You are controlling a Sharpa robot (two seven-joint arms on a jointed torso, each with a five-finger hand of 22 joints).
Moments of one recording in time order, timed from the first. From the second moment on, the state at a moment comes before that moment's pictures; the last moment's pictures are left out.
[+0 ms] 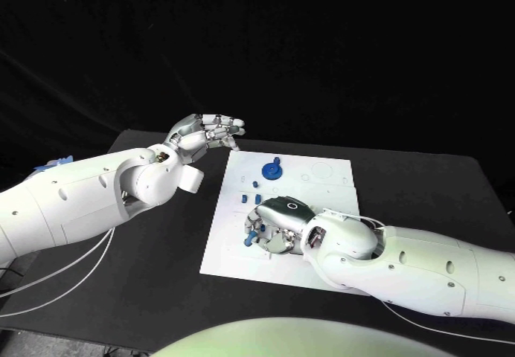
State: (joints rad) left arm 1.14 -0.84 0.02 1.40 -0.09 -0.07 0.40; left_hand 1.35 -0.17 0.52 0.00 0.34 0.87 0.21 0.29 0.24 0.99 0.14 0.37 0.08 0.91 0.08 0.99 0.32 0.18 0.79 0.18 0.79 0.63; right arm 1.03 -0.61 -0.14 1.67 -1.66 -0.34 -0.20; right_hand 1.33 -0.14 0.62 0.01 0.06 1.01 0.14 0.29 0.36 1.11 0.07 0.33 0.10 1.46 0.00 1.37 1.17 0.08 1.44 0.10 1.22 1.31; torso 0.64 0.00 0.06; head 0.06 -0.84
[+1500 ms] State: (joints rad) left arm 1.14 -0.85 0.02 1.40 -0.09 -0.06 0.39; left_hand 1.35 -0.17 0.52 0.00 0.34 0.87 0.21 0.28 0.24 0.99 0.14 0.37 0.08 0.91 0.08 0.99 0.32 0.18 0.79 0.18 0.79 0.63; right arm 1.03 -0.68 -0.15 1.73 -1.67 -0.43 -0.22; right_hand 1.25 -0.21 0.48 0.09 0.10 0.77 0.16 0.14 0.32 1.08 0.08 0.32 0.15 1.46 0.00 1.37 1.15 0.08 1.43 0.10 1.19 1.31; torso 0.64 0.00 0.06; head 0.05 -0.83
